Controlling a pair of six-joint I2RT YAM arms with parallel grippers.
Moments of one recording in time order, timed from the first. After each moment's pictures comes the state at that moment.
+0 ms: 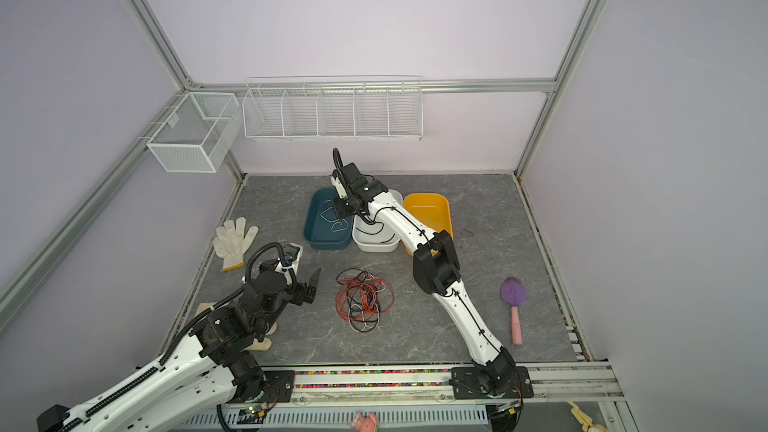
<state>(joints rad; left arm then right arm) -0.85 0.67 0.54 -0.39 -0.53 -0.10 0.71 2.51 2.47 -0.85 -0.16 0.27</state>
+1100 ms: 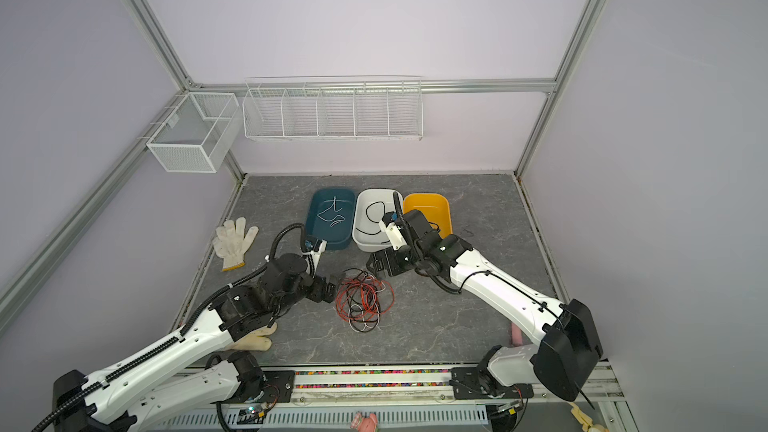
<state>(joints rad) -0.89 0.93 0.71 -0.46 -0.22 -0.33 0.74 1.33 1.06 -0.60 -0.25 0.36</state>
